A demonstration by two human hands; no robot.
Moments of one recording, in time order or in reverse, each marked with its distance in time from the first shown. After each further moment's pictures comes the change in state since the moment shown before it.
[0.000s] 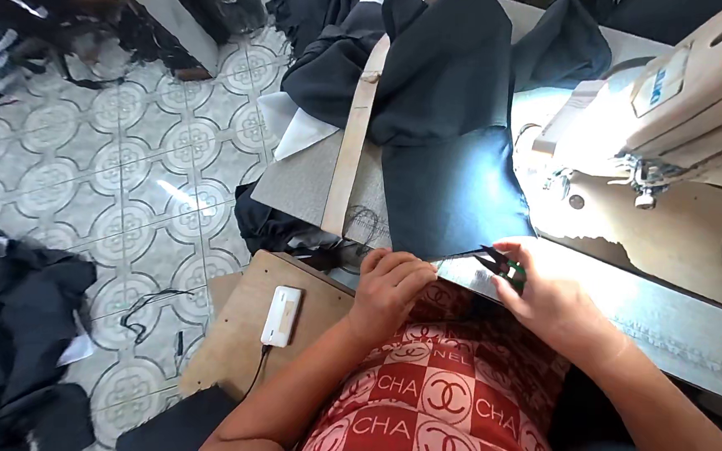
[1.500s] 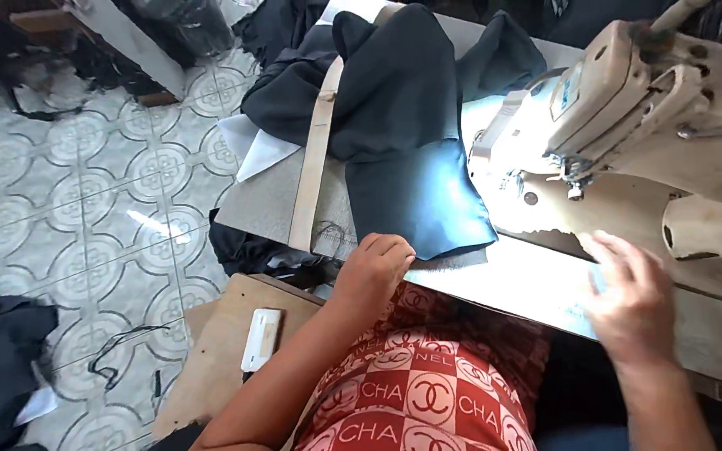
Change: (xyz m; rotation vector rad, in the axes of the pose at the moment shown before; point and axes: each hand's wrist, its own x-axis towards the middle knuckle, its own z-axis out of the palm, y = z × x) left_hand 0.054 0.006 -0.004 0.008 -0.309 -0.107; right_hand -0.071 0.089 -0.046 -0.399 0.391 0.135
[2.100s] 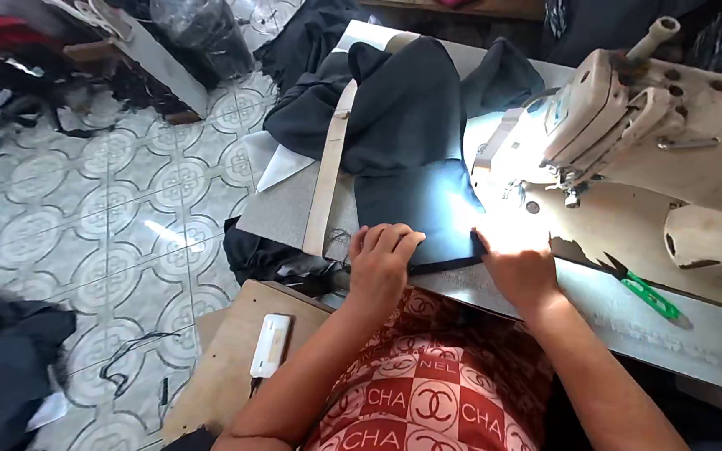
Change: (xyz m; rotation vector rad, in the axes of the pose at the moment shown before) left_hand 0.011 0.005 0.012 0.279 0.265 -0.029; right_hand 0.067 -0.098 0.055 -0.036 0.064 -0.270
